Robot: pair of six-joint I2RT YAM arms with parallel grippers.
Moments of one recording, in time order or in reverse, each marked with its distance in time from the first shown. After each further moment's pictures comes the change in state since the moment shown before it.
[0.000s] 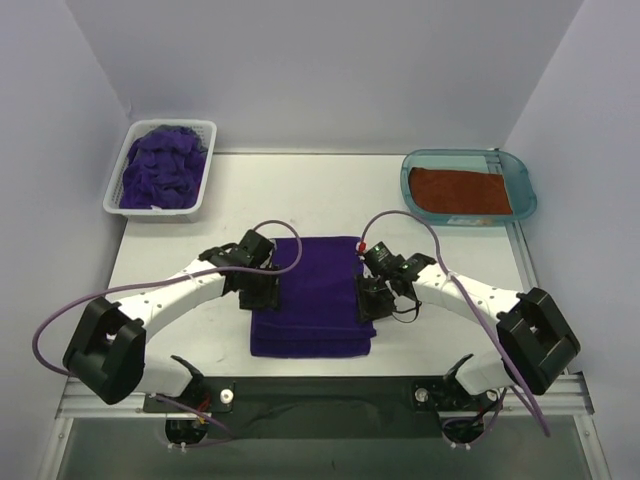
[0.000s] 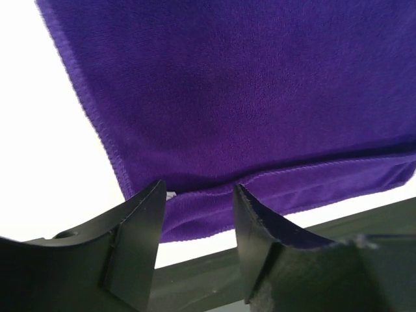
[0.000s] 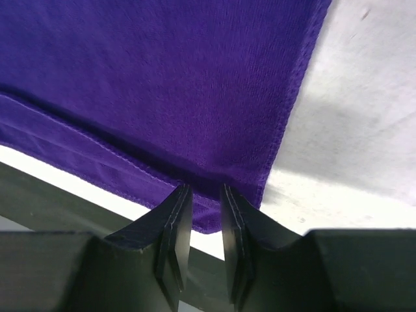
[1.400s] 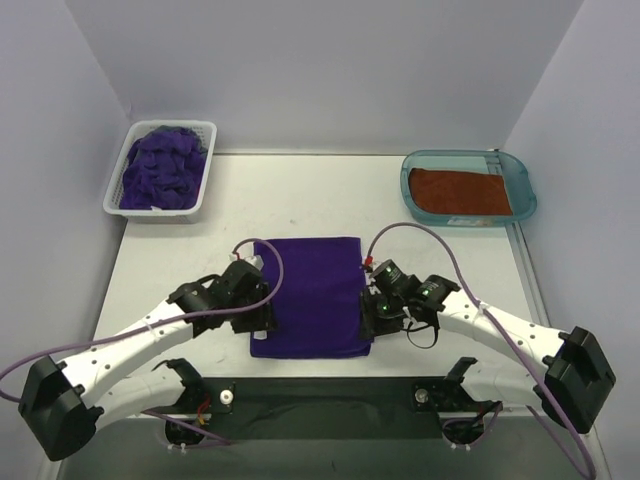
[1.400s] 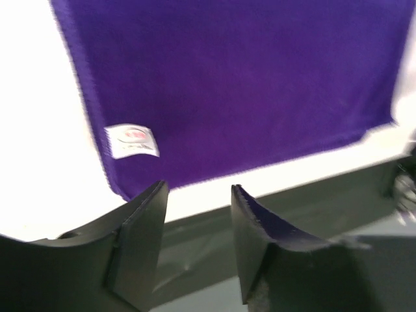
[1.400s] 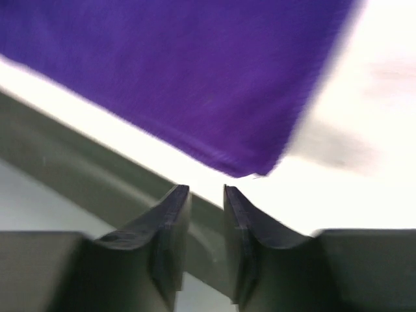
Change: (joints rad) left arm -0.163 -0.395 -0.168 -0.048 -0.047 -0.244; right arm 0.141 -0.258 -0.102 -0.050 -0.009 0.058
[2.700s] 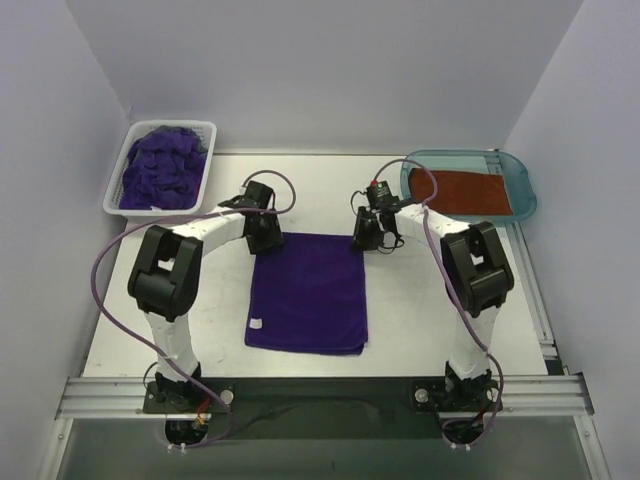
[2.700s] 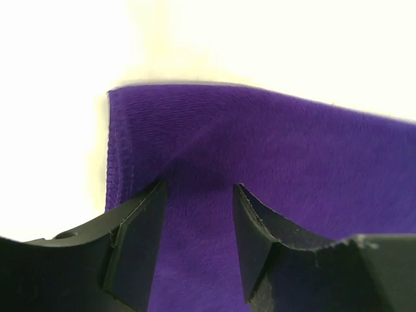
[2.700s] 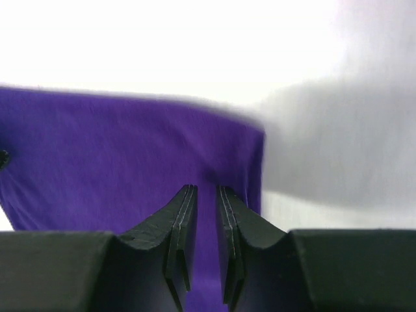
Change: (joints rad) left arm 0.381 0.918 0.550 0.293 -0.051 0.205; right arm -0.427 0.772 0.568 0.244 0.050 -0.001
